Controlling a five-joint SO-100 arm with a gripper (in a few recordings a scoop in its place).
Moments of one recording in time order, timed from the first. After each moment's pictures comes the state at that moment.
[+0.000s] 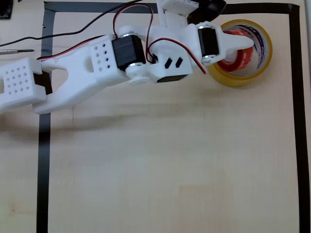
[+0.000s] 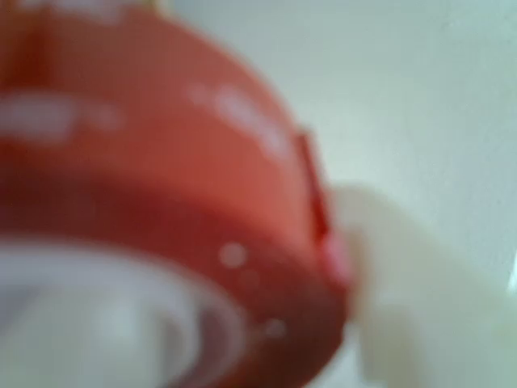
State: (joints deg) arm -12.7 15.3 -6.1 46.6 6.8
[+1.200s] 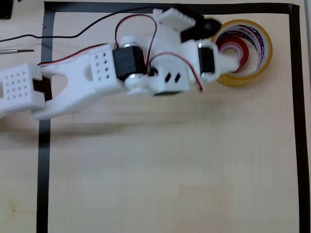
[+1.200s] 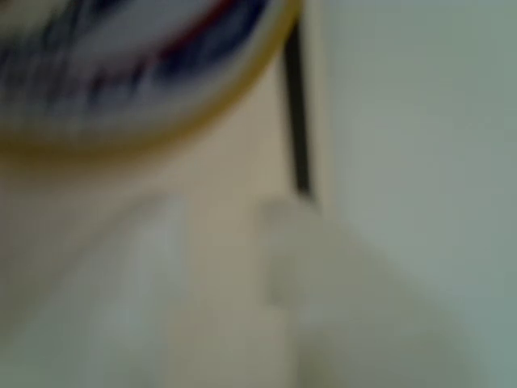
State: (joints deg) arm -8.6 18.6 -6.1 63.5 6.8
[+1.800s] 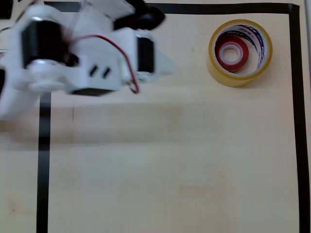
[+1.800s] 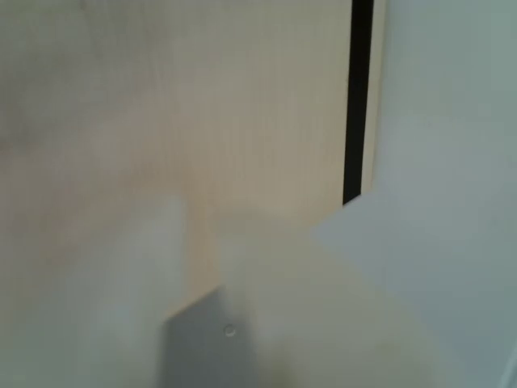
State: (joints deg) arm -8.1 49.9 -2.4 102.7 6.8
